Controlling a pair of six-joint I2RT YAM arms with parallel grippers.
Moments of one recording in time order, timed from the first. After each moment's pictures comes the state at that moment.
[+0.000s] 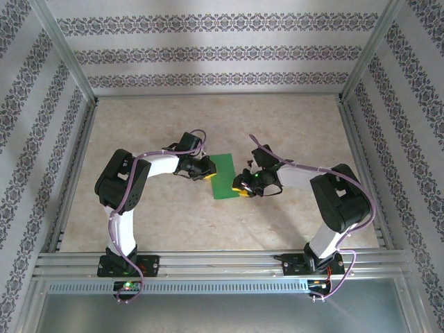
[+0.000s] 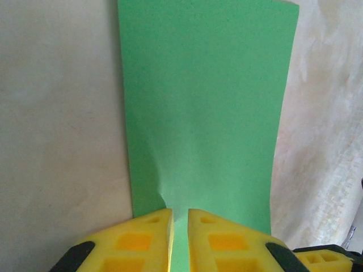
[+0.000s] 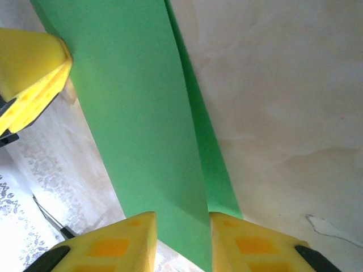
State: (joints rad) left arm -0.43 1.96 1.12 -0.19 0.51 -0.77; right arm 0.46 1.69 0.83 -0.26 -0.60 0.89
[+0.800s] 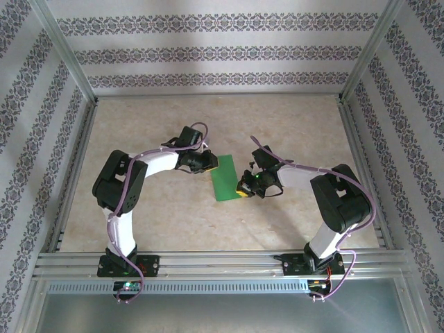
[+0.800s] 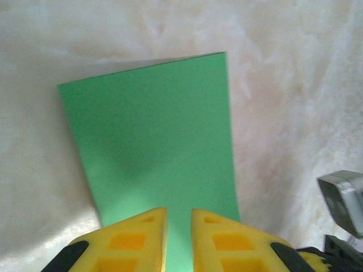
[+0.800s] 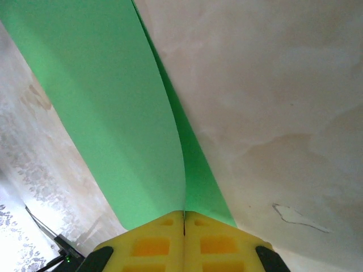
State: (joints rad) left arm -0.43 1.95 1.18 -0.21 0.49 -0.69; right arm 0.46 1.69 0.83 -0.30 -0.56 0.91
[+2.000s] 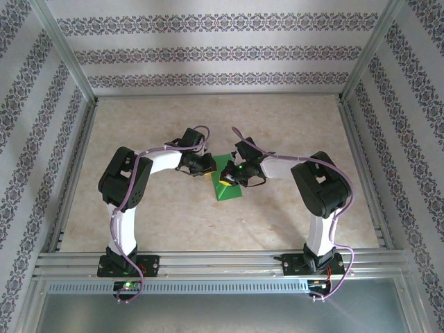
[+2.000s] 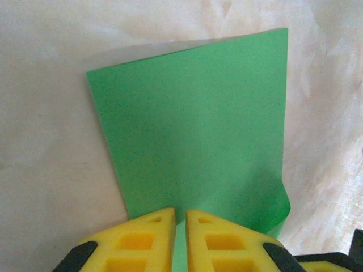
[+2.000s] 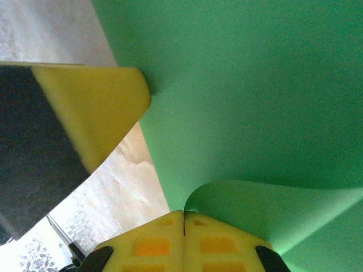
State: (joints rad) left arm -0.43 2.01 1.22 -0.28 0.46 -0.67; right arm 0.54 1.90 1.04 -0.17 -0.58 0.91
